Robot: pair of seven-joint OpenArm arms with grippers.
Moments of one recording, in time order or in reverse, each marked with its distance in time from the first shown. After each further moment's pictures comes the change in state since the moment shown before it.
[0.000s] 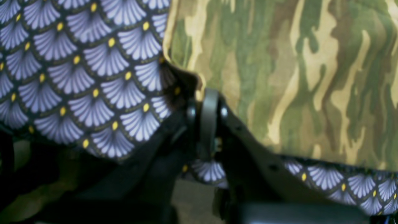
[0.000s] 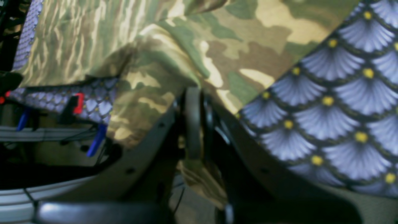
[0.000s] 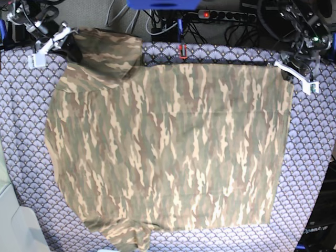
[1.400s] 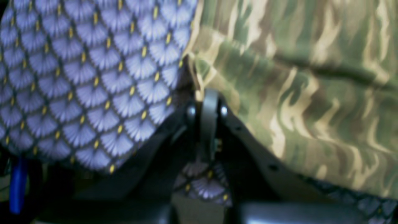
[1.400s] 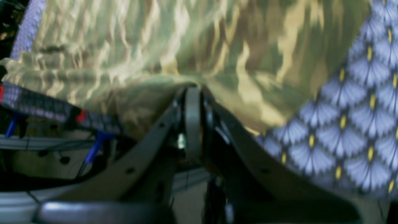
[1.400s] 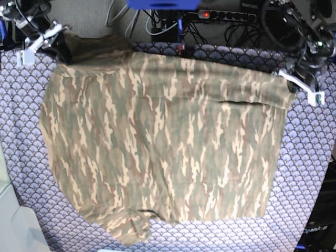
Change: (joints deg) left arm -3.4 -0.1 0.0 6.3 0.0 0.2 3.8; right arm -2.9 -1.7 6.1 8.1 -0.1 0.1 -0.9
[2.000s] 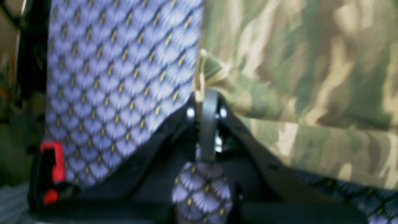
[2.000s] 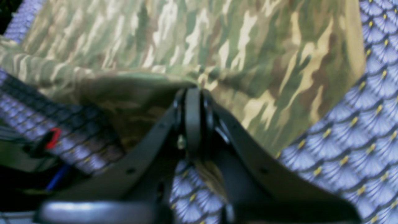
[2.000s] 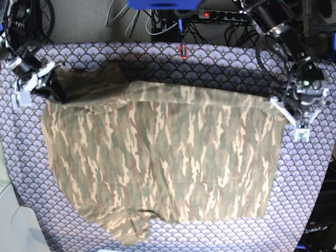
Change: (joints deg) left arm -12.7 1.8 10.5 0.0 23.5 0.0 4.7; right arm 17.0 4.6 0.0 -0.3 -2.9 0.5 -11.3
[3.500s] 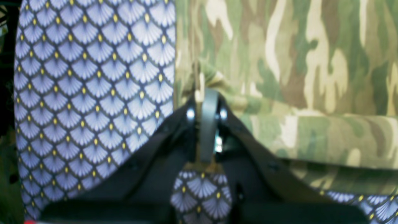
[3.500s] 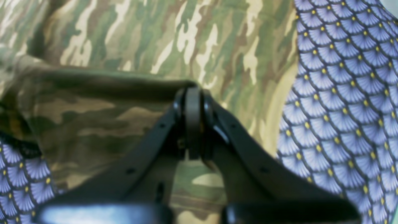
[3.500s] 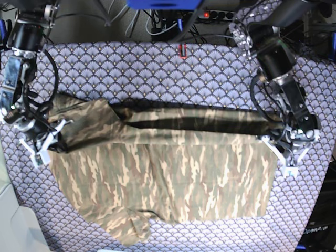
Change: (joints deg) left arm -18.6 -1.7 1.2 -22.6 6.3 0.0 -5.5; right arm 30.3 -0.9 -10.4 -18.2 -28.7 0.5 -0.4
